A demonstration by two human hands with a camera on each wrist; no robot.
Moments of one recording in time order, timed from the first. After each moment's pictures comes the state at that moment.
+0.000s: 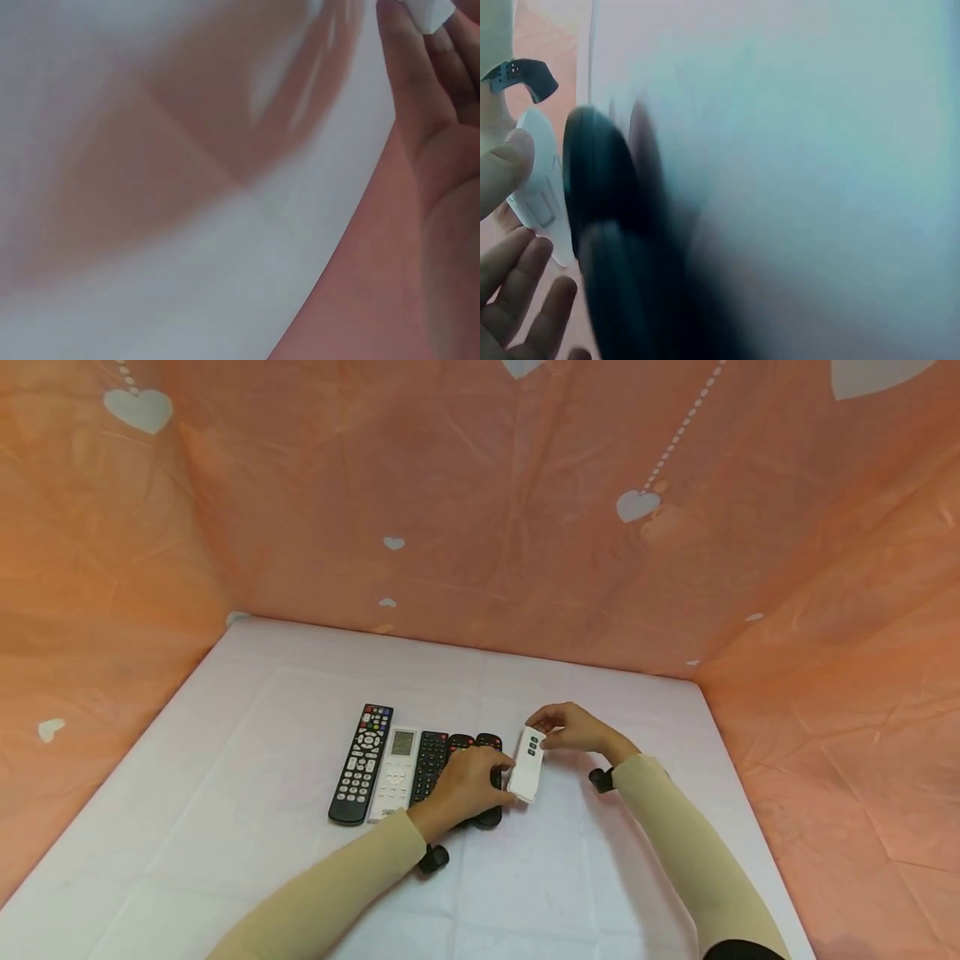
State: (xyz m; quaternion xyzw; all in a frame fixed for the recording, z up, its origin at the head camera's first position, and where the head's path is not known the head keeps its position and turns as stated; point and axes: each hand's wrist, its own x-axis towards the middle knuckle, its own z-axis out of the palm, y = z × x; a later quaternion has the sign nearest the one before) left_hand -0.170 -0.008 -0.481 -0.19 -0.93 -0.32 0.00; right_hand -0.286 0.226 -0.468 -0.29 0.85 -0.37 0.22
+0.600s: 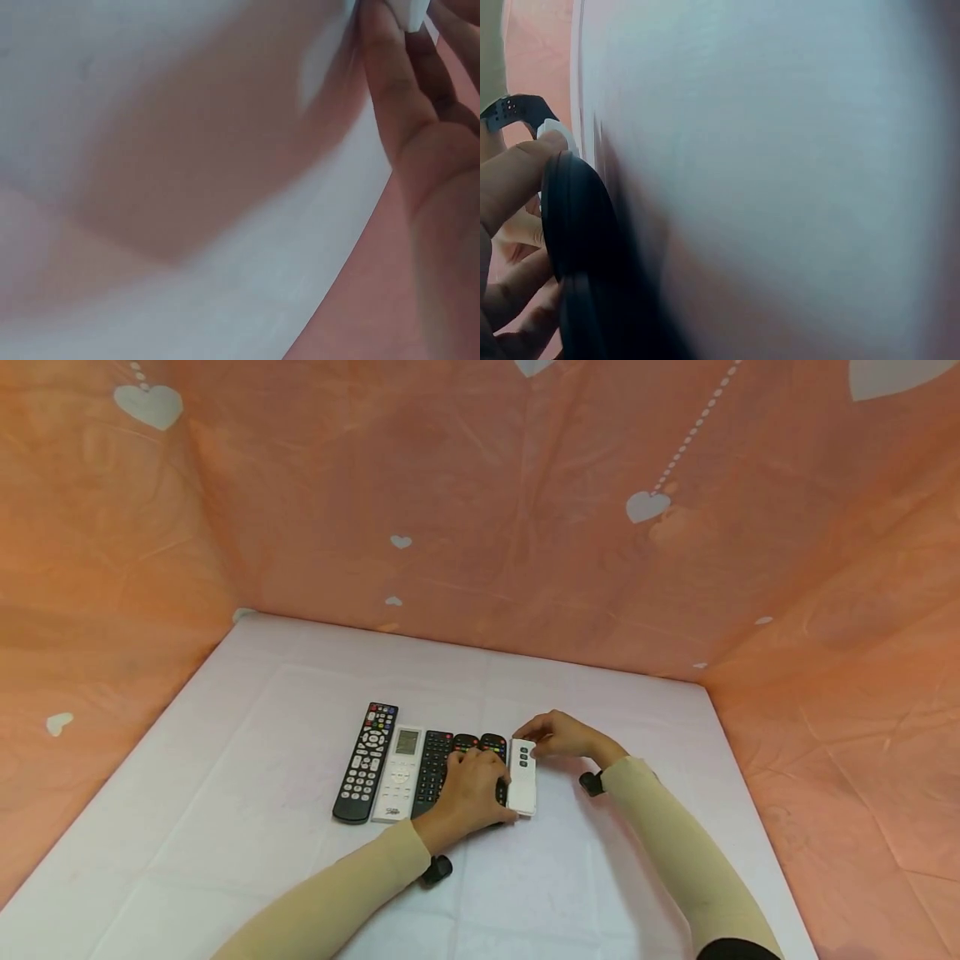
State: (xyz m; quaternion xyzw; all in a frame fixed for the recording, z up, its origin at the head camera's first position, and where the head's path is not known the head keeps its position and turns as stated) left_hand -0.158 -0.006 -0.491 -0.18 -0.96 -0.21 0.05; right_hand -0.286 0.202 -0.478 -0.30 0.85 -0.34 0.27
